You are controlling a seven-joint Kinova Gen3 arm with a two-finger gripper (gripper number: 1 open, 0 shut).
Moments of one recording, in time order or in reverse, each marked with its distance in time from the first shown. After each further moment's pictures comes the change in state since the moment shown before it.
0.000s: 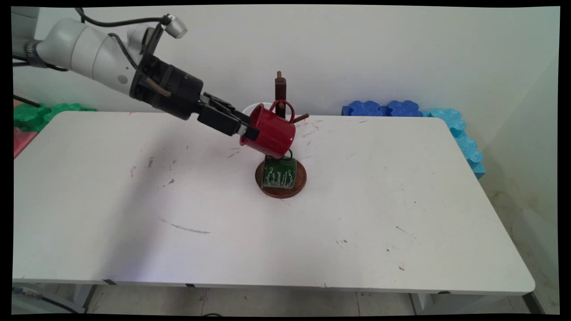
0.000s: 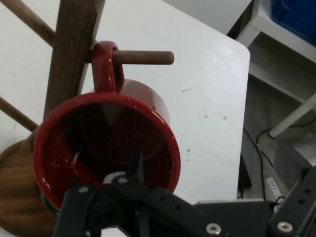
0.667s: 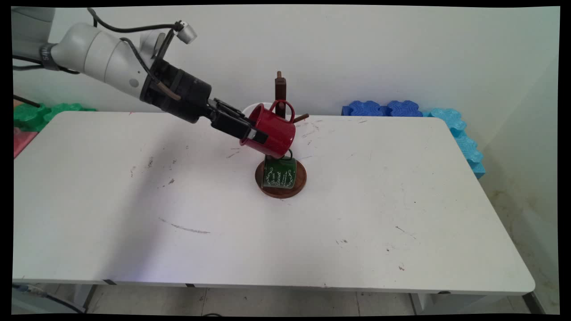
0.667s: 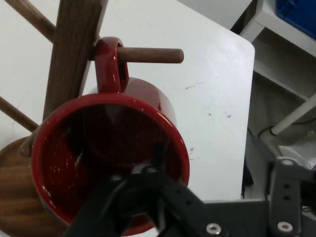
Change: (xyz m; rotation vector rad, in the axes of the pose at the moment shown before) arm 0.002 -0.003 0.014 0.004 -0.018 -0.007
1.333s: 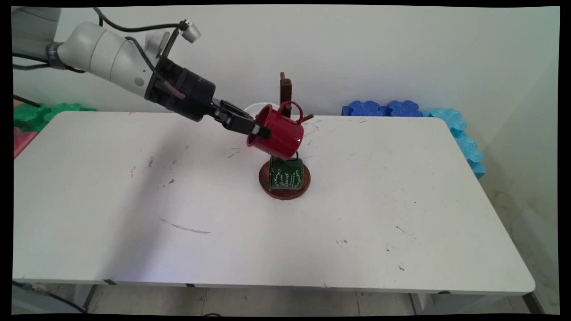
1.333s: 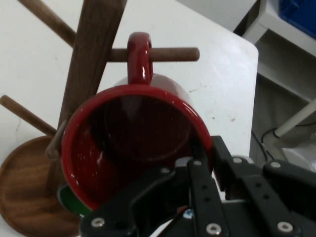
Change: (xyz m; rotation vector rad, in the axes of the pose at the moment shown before) arm 0.005 -0.002 0.005 0.003 0.002 0.005
